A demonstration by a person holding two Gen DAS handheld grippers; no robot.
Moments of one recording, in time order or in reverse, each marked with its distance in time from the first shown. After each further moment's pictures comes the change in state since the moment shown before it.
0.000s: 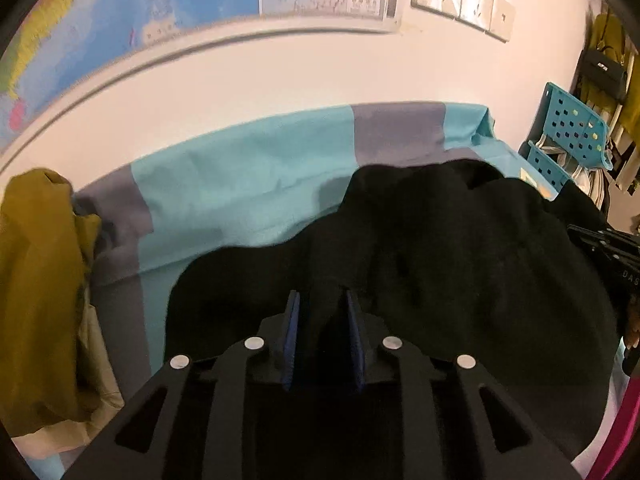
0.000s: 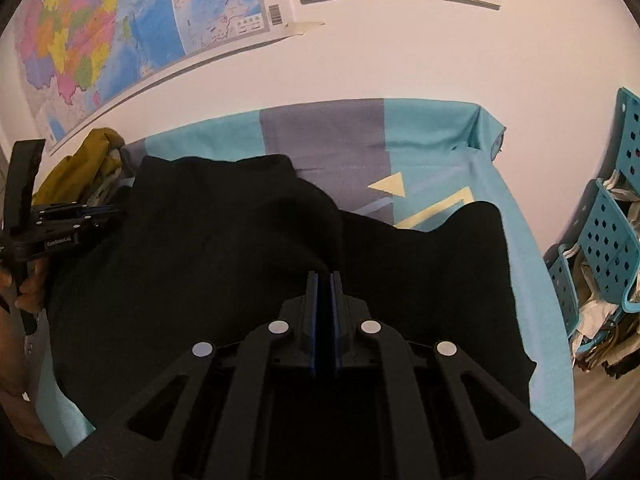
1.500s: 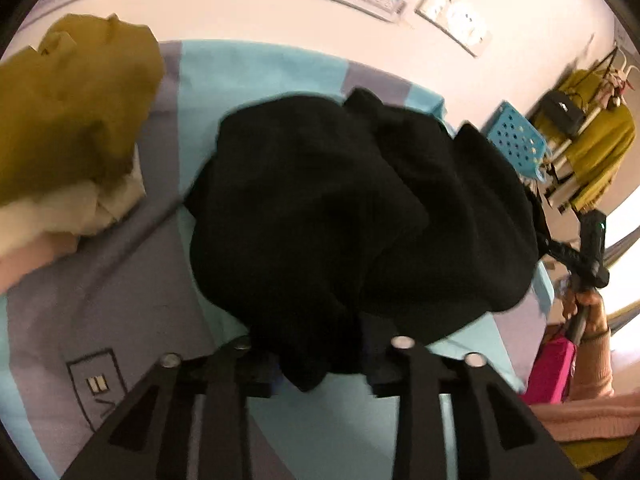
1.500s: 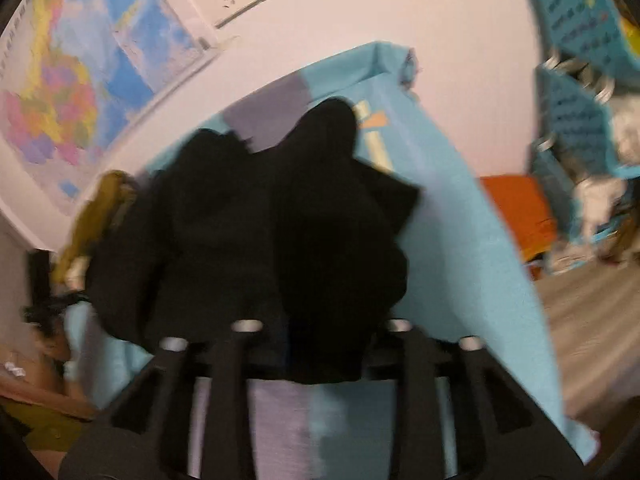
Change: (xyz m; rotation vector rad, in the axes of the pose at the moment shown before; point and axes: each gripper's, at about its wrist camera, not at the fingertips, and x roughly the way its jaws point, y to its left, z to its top) left arm -0.060 0.060 -0.107 -0.191 0.083 -0.303; right arm -0.079 -0.083 -0.068 0.290 0.005 0.040
